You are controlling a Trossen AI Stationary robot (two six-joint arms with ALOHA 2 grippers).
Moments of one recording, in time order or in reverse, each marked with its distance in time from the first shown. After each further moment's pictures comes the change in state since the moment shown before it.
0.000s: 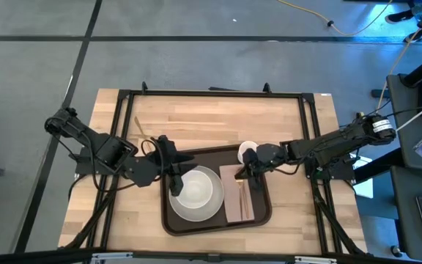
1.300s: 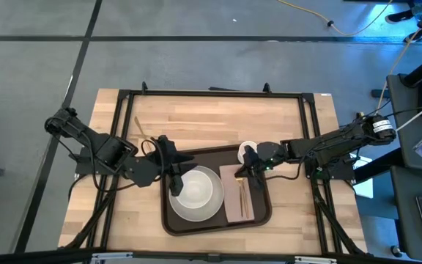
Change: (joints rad) left arm 0.000 0.000 0.000 -0.008 0.002 0.002; right arm -0.026 0.000 -0.031 0.049 -0.015 -0.227
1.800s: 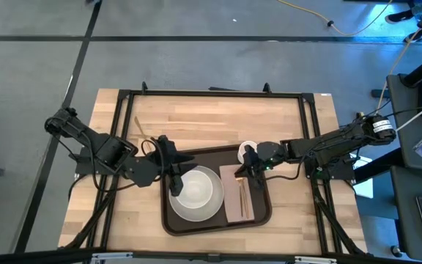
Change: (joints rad) left arm 0.000 0.000 0.000 0.000 0.002 0.000; right arm 0.000 0.000 0.000 -0.004 0.004 -0.007
